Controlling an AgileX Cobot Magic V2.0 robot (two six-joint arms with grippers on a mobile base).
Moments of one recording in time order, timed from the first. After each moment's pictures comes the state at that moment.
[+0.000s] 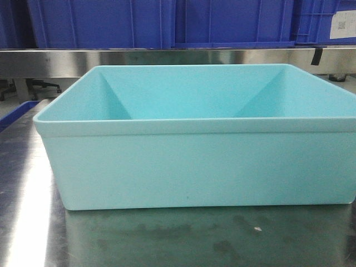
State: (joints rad) left arm -0.02 -0.01 0.01 0.01 0.13 -0.02; right arm -0.08 -0.01 0.03 0.02 0.12 -0.13
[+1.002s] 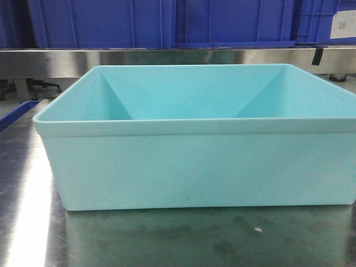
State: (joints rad) left arm -0.02 -0.01 0.01 0.01 0.13 -0.02; right arm -0.08 0.07 -0.40 0.29 0.17 -0.10
